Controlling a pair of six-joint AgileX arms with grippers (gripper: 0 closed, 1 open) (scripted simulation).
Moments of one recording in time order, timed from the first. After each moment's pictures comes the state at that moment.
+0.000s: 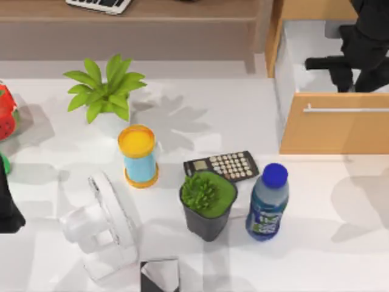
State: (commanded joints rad) left arm 0.00 0.00 0.00 0.00 0.00 0.00; right arm 0.14 2.45 2.22 -1.32 0.01 0.14
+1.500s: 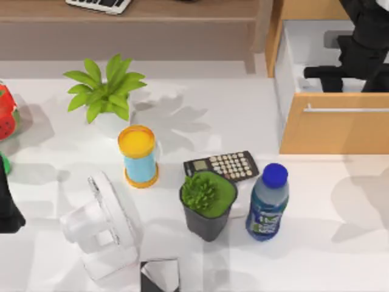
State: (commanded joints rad) left arm 0.00 0.00 0.00 0.00 0.00 0.00; right arm 0.14 2.47 2.18 -1.30 0.01 0.16
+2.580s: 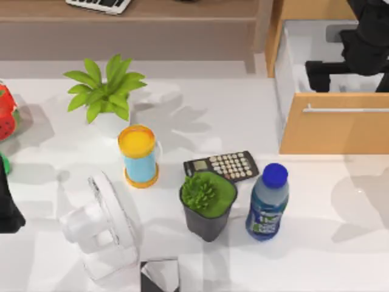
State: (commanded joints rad) left arm 0.00 0.00 0.00 0.00 0.00 0.00; right arm 0.14 2.42 2.14 -1.26 0.02 0.14
